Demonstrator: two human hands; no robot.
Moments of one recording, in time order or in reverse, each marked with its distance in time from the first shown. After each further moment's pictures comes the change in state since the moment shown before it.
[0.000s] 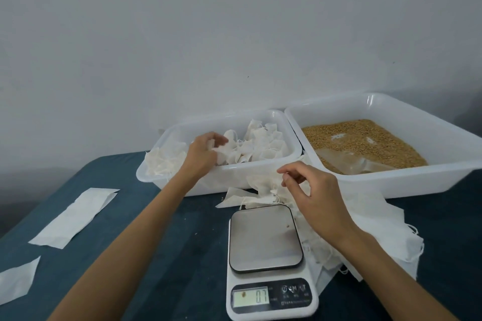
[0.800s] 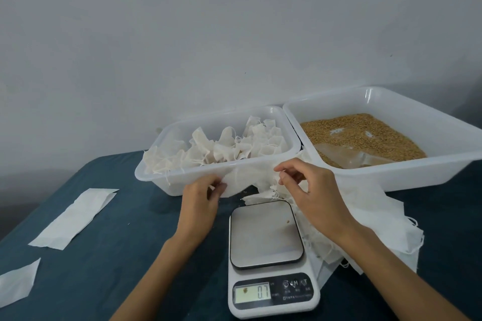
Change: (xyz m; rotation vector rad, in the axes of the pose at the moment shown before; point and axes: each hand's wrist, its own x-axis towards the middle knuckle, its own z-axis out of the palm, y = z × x) left_hand -0.098 -0.040 0.025 0.182 0.189 0.251; right_hand -0.001 -0.002 0.002 0.082 -0.049 0.059
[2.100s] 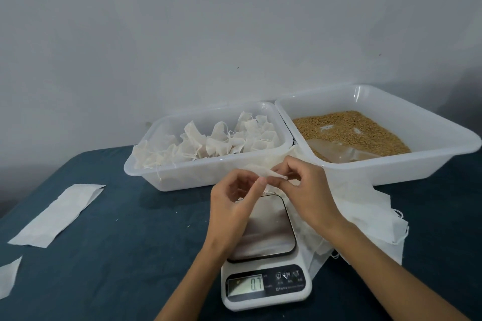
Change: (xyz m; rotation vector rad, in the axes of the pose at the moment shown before) left_hand -0.034 0.073 0.032 -0.732 -0.061 -0.051; right_hand -0.001 0.005 0.009 0.121 0.037 0.081
